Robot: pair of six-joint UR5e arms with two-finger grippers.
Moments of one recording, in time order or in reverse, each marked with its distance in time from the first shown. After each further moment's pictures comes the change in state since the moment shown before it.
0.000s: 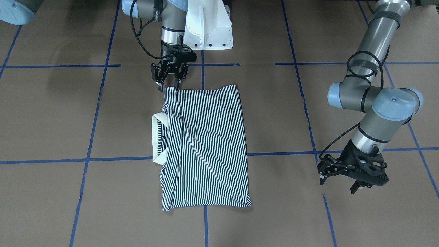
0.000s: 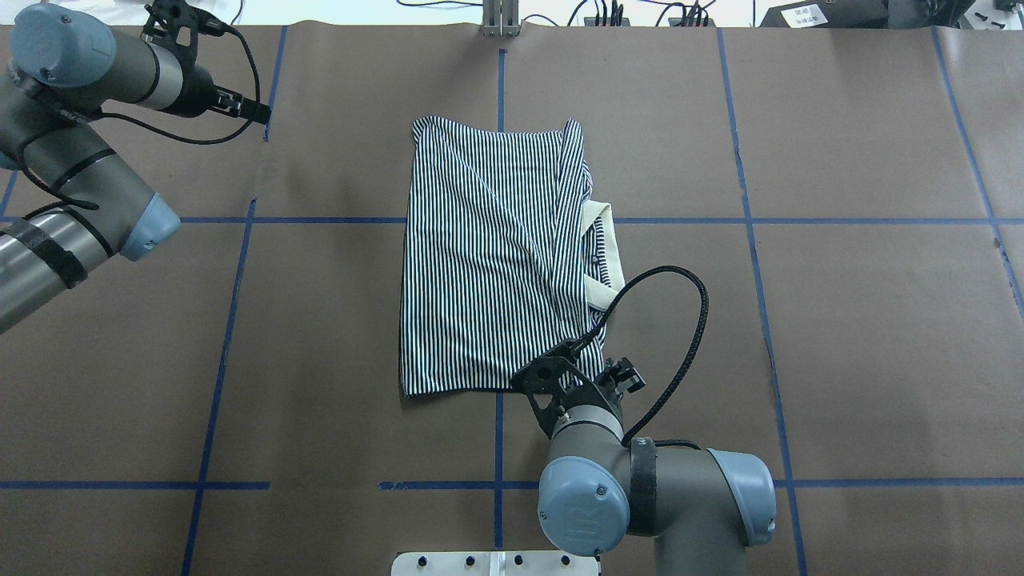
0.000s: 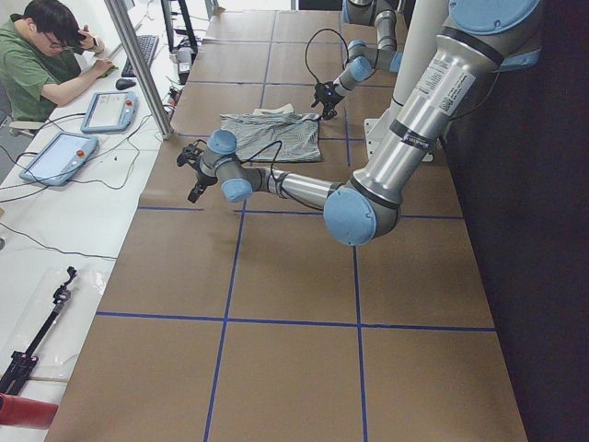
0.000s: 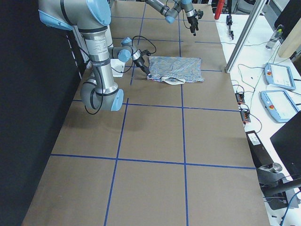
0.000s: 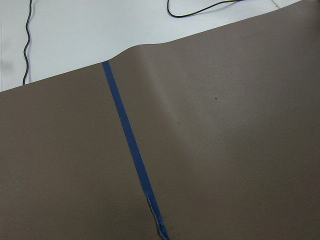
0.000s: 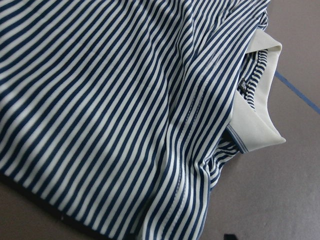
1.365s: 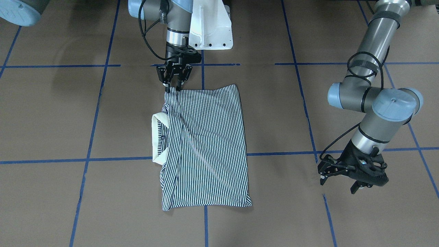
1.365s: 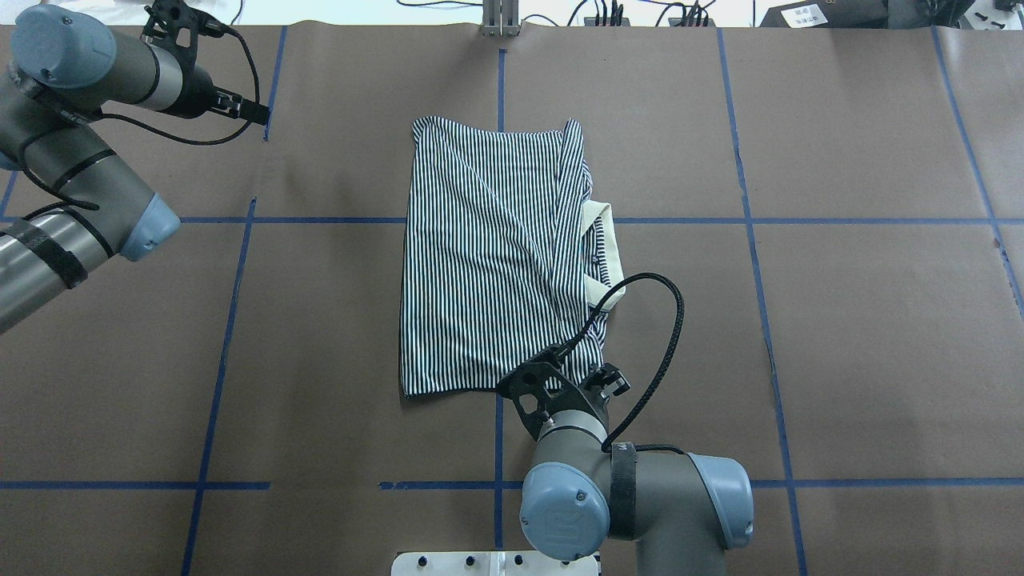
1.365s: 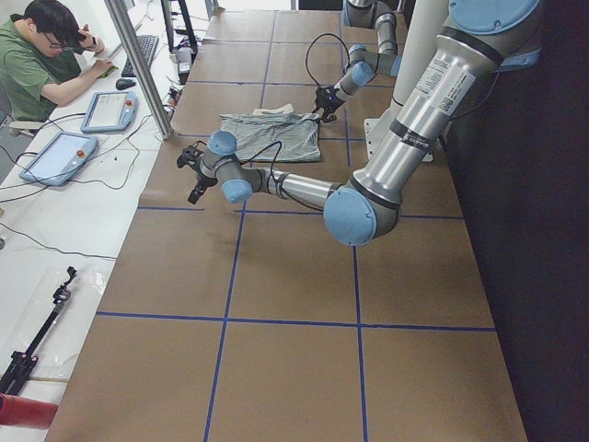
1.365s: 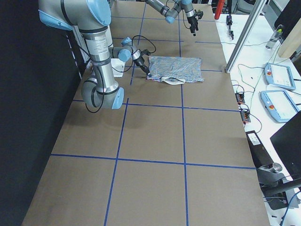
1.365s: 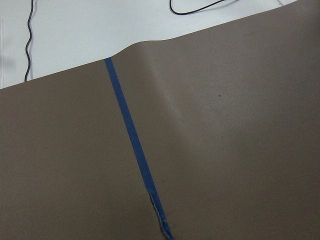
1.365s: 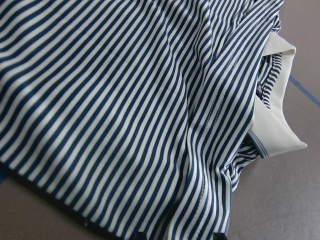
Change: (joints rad) left arm 0.000 0.000 0.004 0.001 0.000 -0.001; right arm -0.011 0.031 -0.043 0.003 -0.012 0.001
